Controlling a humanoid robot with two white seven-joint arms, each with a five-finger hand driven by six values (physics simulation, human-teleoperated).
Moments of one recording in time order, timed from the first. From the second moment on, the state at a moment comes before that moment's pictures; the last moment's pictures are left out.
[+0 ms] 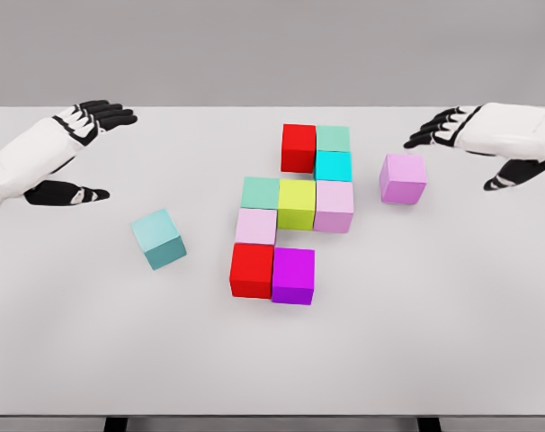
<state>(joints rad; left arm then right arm) -0.26 0.89 -0.31 -1.61 -0.25 -0.61 -0.05 -0.79 -1.11 0.69 -1.67 0.13 -0.45 0.61</state>
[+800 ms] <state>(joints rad) -0.02 1.16 -0.37 -1.76 0.45 -0.32 -0.09 -0.76 -0.82 0.64 -1.39 -0.33 -0.01 0.61</state>
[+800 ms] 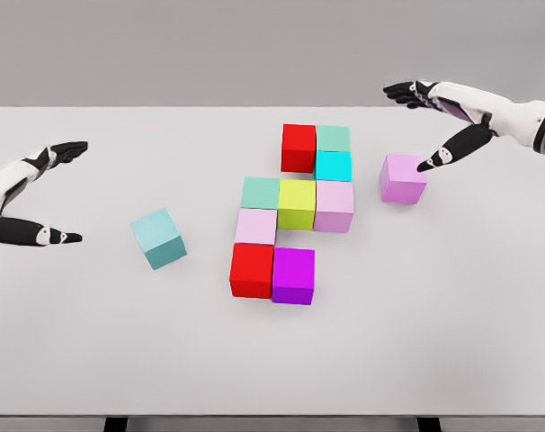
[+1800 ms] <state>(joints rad) -0.12 0.98 -0.38 -1.77 0.34 0.13 -0.30 -0.76 -0.70 0.73 -1.06 -0.29 -0.14 0.61</state>
